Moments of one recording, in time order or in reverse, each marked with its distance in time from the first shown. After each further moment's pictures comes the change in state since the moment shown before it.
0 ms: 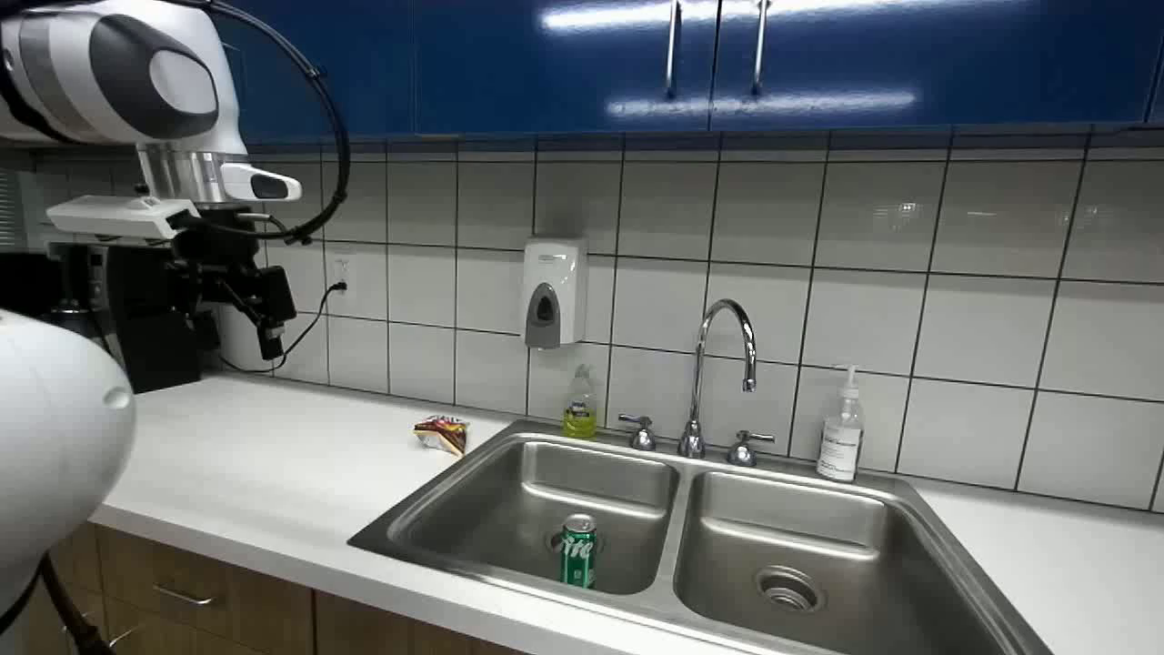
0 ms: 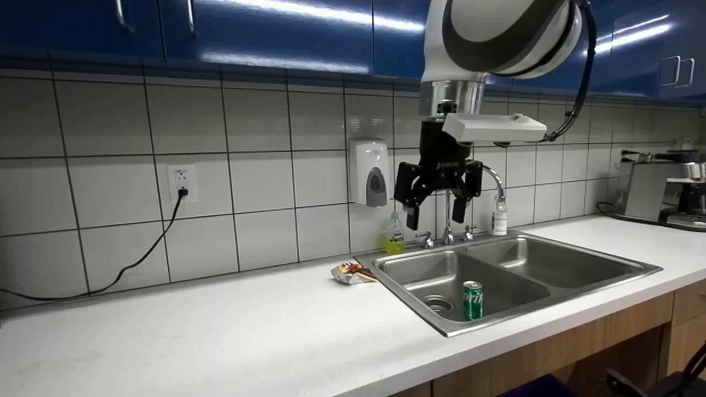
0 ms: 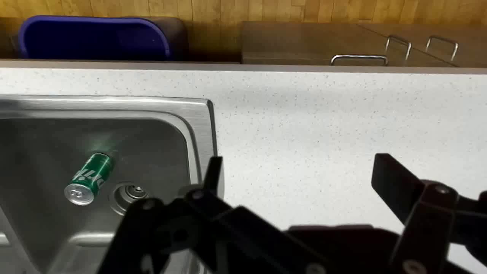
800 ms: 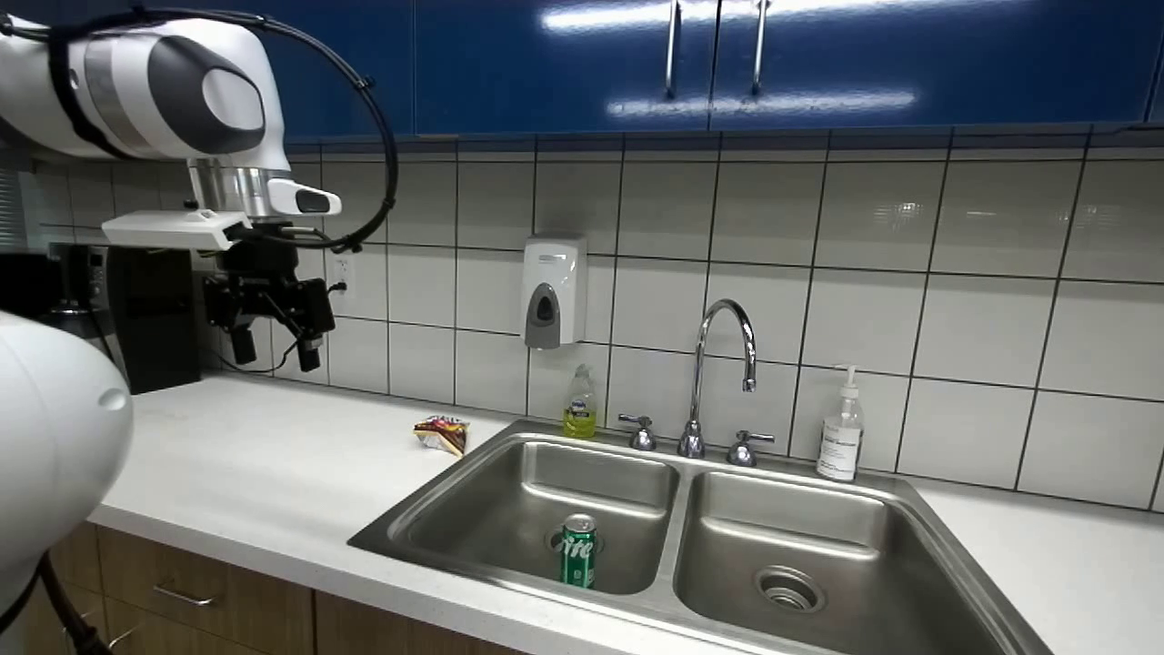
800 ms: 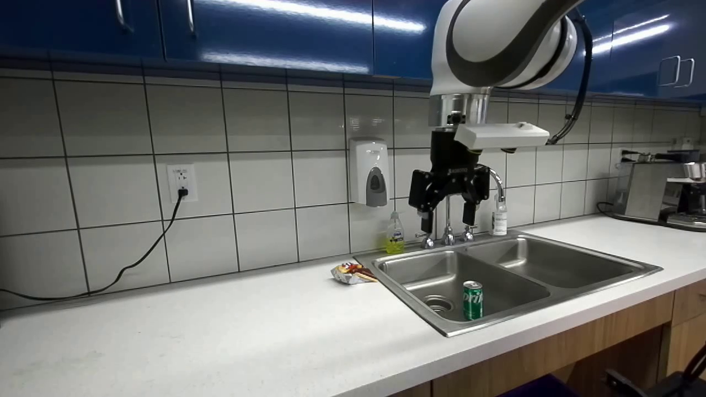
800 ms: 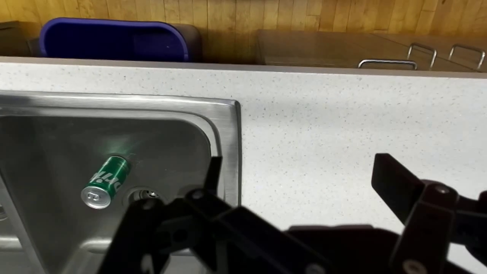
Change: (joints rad) arm -0.018 0.049 -0.088 -0.001 -0.068 0.000 -0.067
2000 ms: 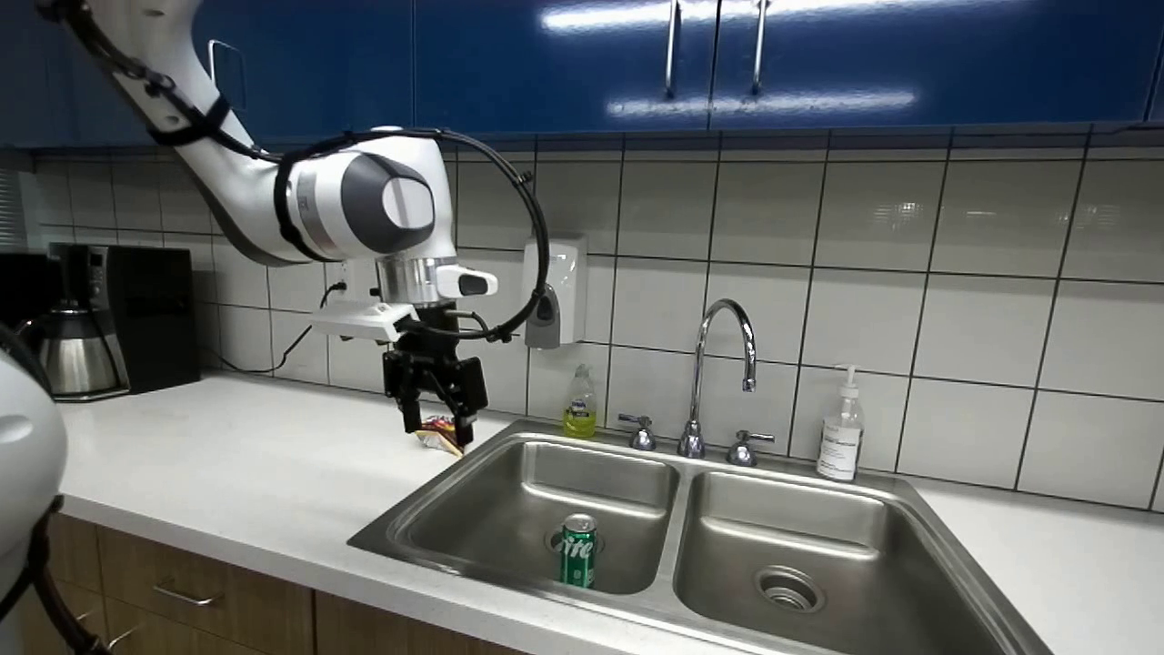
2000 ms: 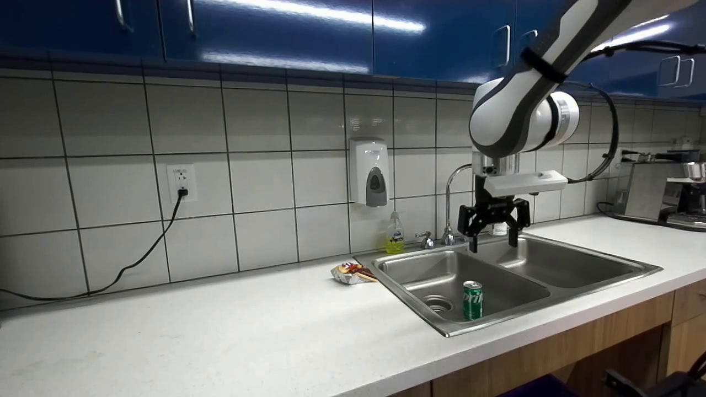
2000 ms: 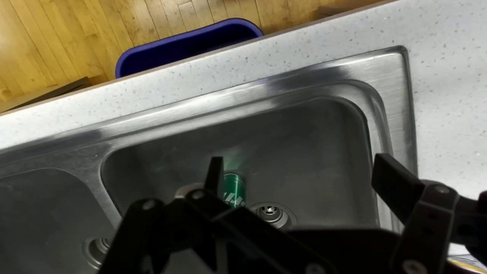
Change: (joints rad) arm -0.300 0.308 -0.155 0.006 -0.186 0.254 0.004
